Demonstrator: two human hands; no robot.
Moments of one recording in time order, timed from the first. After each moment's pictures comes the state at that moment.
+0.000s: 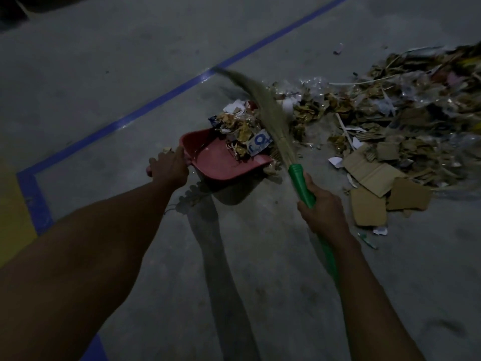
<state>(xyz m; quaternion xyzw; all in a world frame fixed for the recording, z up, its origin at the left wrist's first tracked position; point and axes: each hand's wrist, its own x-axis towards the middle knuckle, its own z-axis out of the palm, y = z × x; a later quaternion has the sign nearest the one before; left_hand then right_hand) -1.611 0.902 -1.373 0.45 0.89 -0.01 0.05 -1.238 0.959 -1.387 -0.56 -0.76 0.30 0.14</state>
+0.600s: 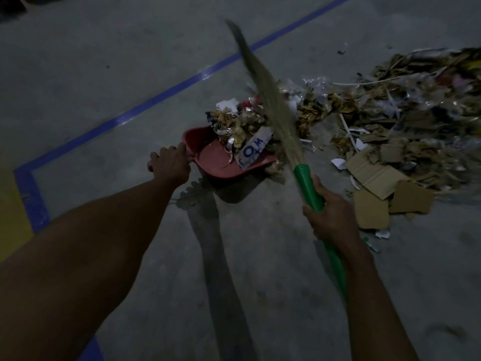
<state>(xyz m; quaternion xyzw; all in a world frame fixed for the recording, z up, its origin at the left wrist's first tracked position) -1.617 0.909 -1.380 0.47 0.88 -0.01 0.03 -1.233 0.947 -1.369 -0.57 -0.72 0.35 0.17</state>
